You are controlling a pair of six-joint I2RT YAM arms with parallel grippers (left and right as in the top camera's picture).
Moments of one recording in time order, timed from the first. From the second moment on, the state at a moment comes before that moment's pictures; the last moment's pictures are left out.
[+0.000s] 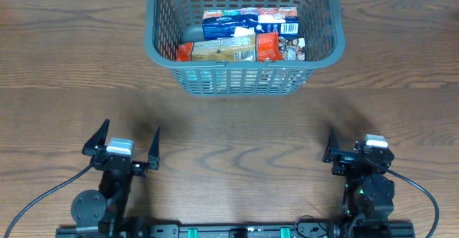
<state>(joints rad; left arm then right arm) 0.03 0.01 0.23 -0.25 0.18 0.12 0.04 0.01 0.12 -0.38 0.20 0.04</state>
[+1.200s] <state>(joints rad) -0.05 0.01 0.07 -0.23 -0.09 0.01 0.04 0.01 0.12 -0.38 0.20 0.04</state>
